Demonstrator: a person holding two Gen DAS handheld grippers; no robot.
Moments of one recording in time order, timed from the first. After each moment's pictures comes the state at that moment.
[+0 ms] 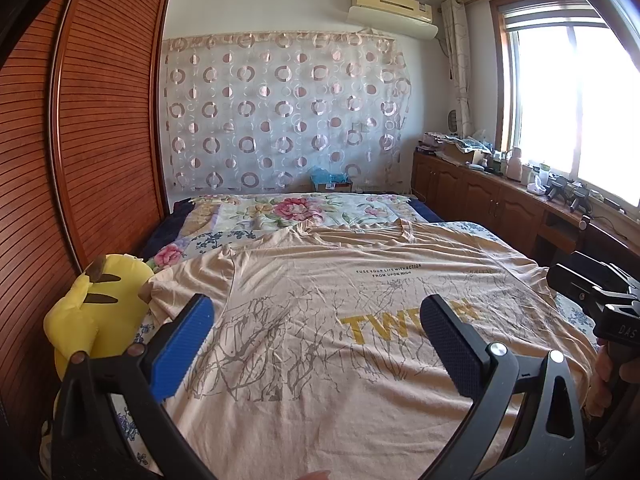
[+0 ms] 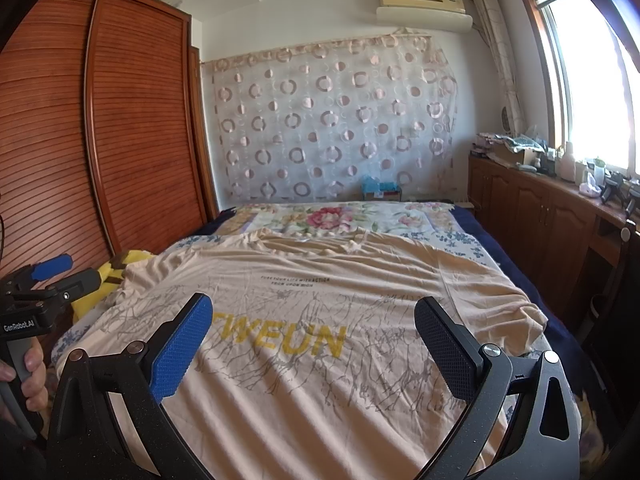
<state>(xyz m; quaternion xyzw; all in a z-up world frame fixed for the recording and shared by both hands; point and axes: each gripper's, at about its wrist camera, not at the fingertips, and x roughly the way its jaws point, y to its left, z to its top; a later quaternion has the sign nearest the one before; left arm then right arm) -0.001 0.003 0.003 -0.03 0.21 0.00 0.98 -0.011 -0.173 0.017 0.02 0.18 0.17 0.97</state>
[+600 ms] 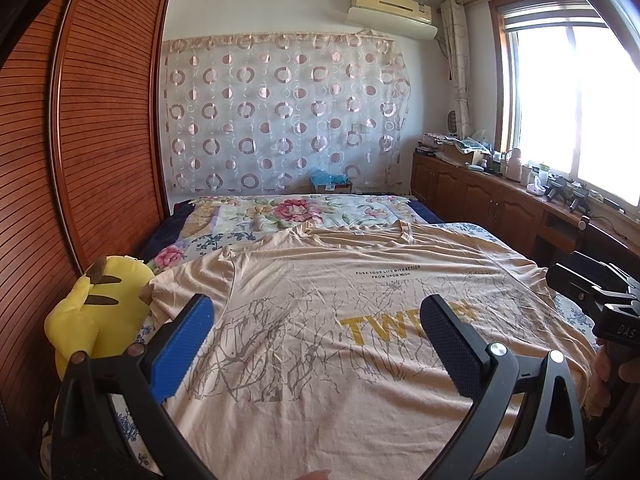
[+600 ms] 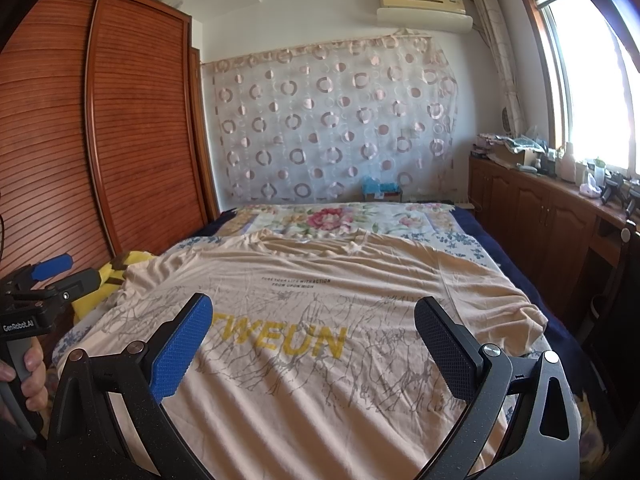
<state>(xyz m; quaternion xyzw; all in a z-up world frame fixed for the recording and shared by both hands) -0.002 0.002 0.004 -0.02 0.21 0.00 0.98 -0.012 -0.173 0.014 0.02 0.18 0.17 0.97</state>
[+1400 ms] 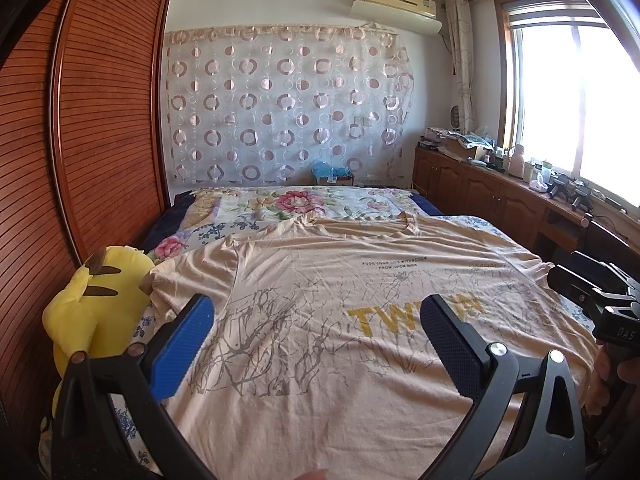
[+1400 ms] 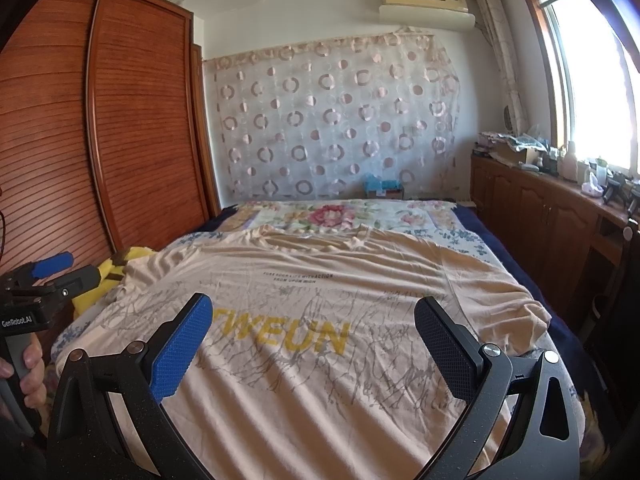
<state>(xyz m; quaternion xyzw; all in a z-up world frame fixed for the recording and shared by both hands) 0.003 0.008 0.002 -0.03 0.22 0.01 0.97 -0.007 -0.159 0.008 0.01 0.19 0.18 0.97</state>
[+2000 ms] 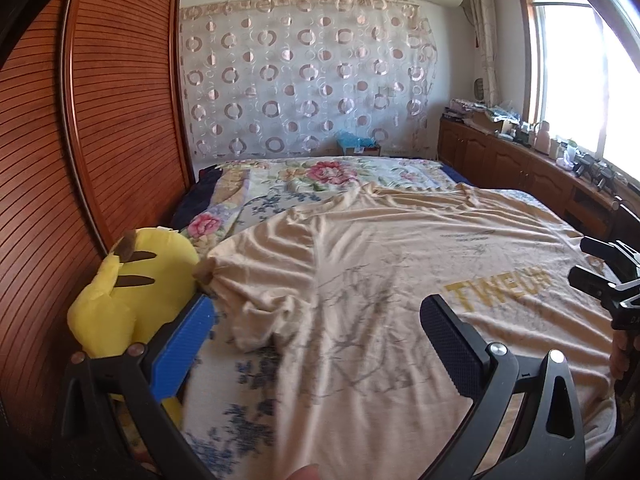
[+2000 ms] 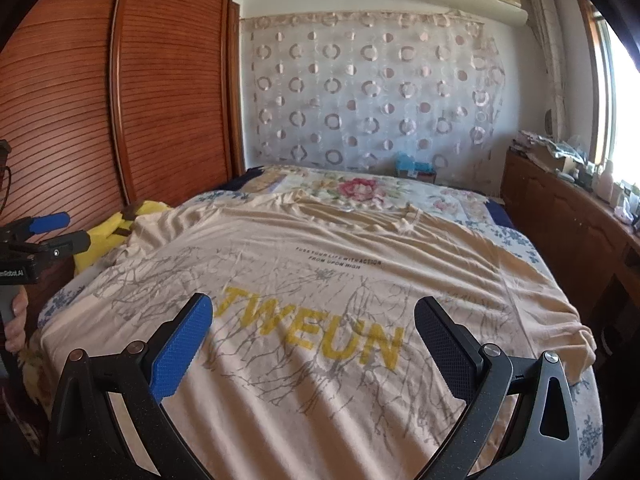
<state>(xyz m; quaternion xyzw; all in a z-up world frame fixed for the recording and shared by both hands) 0.027 0.103 -0.021 -0.01 0.28 0.04 0.96 0.037 -0.099 -0.015 -0.05 0.24 0.23 0.94</state>
